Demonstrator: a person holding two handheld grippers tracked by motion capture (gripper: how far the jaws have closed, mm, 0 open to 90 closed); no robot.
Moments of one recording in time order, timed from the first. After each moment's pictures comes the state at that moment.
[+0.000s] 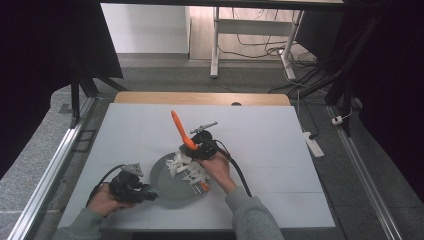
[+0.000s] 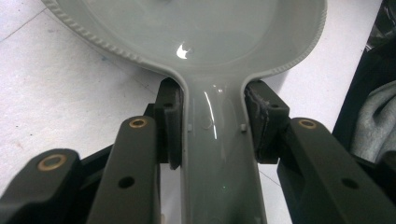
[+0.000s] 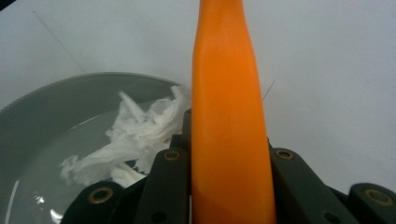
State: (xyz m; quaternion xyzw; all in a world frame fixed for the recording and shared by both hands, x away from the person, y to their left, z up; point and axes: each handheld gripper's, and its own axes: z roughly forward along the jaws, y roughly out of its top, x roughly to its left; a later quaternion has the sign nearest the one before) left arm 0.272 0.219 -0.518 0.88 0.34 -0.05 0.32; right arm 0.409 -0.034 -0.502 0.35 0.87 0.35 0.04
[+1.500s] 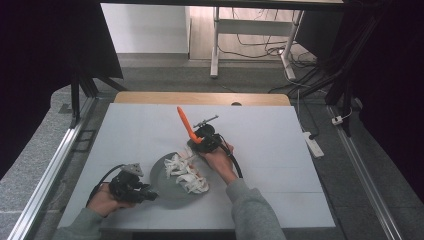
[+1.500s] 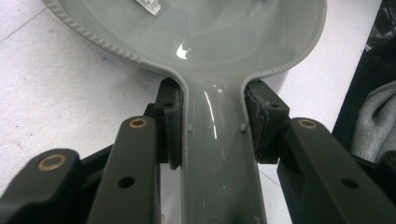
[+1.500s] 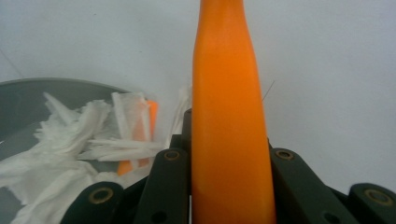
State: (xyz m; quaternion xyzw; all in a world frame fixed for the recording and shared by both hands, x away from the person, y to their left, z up) left arm 0.272 0.219 -0.518 0.88 0.34 -0.05 0.32; right arm 0.434 -0.038 -0.501 0.37 0.87 0.31 0.07
